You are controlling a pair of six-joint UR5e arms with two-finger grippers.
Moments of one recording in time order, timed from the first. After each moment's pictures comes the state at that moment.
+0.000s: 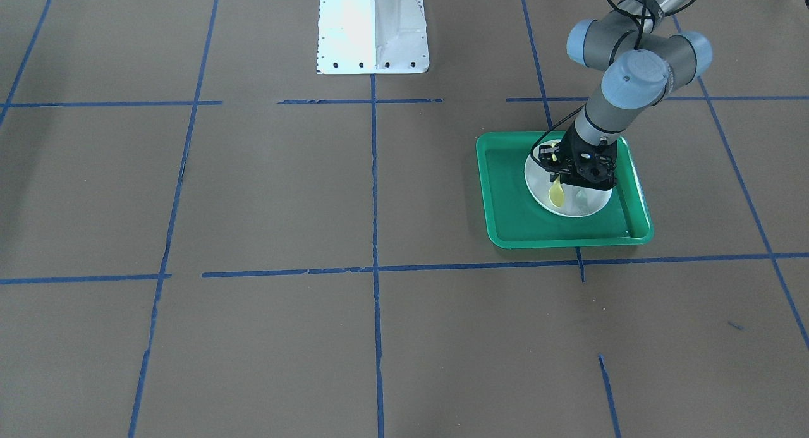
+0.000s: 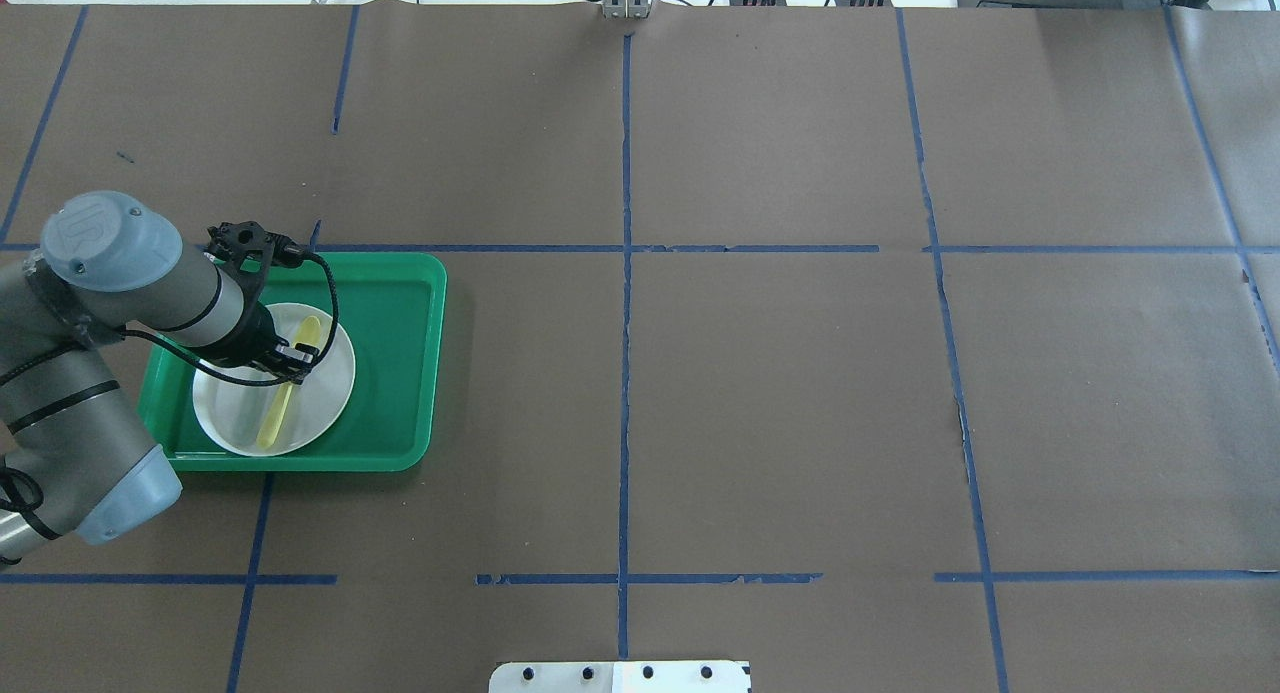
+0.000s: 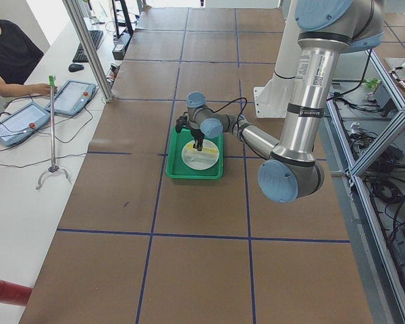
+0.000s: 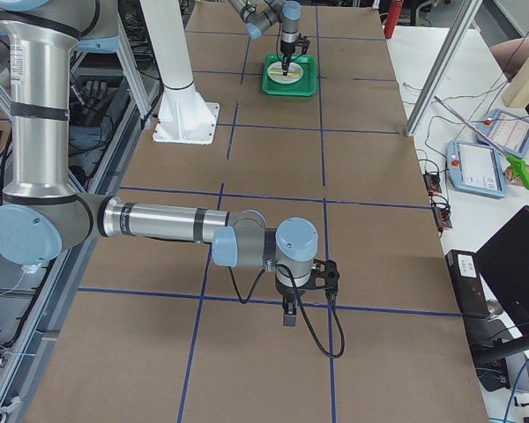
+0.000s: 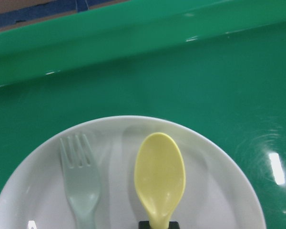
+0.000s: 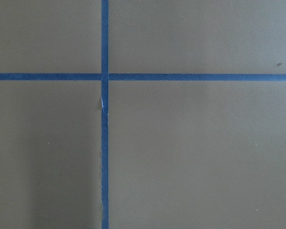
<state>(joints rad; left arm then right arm) -0.71 -1.79 -1.78 -1.82 -2.09 -0.87 1.58 -1.66 1.61 -1.50 2.28 0.03</state>
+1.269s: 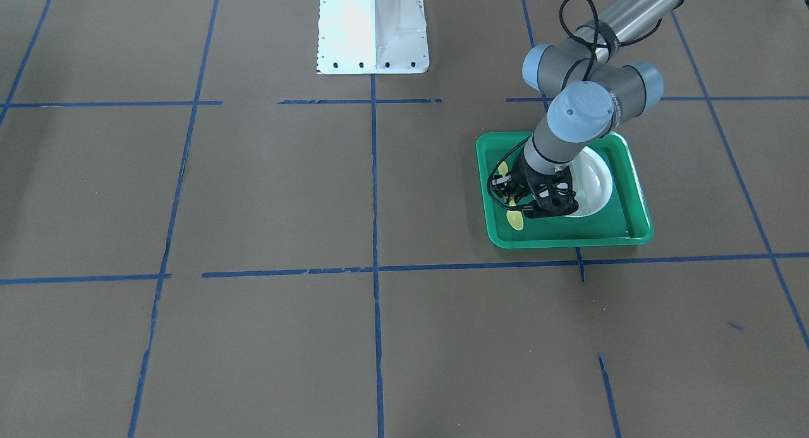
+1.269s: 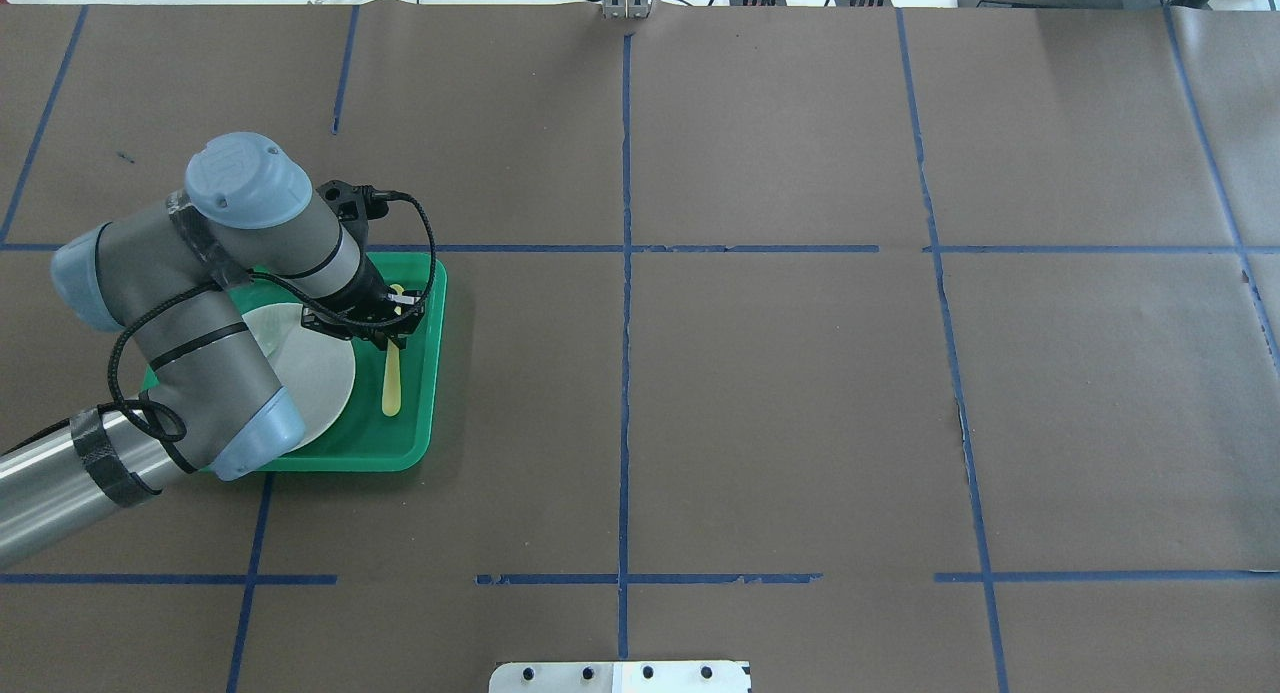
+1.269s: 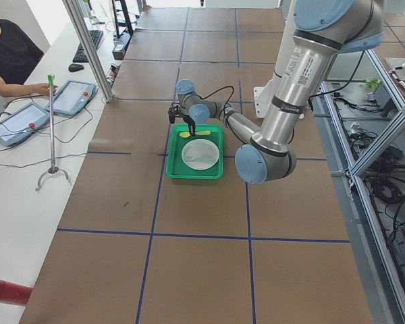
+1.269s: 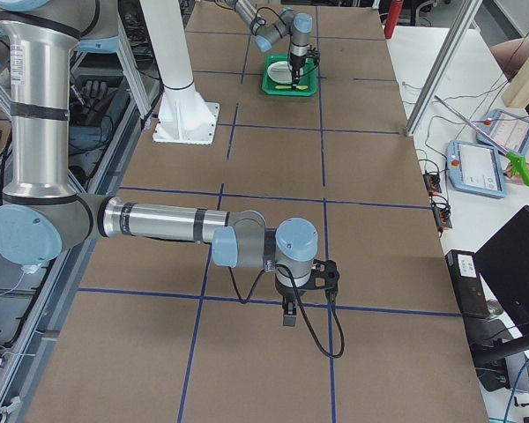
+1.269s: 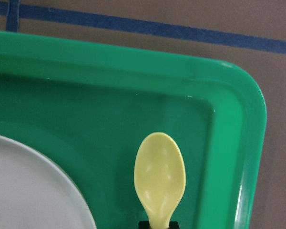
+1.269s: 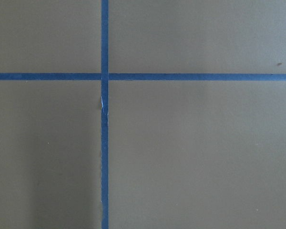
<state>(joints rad) -0.70 -2.01 -1.59 -1.81 -2.11 -1.11 1.58 -1.66 1.61 -1.50 2.28 0.03</state>
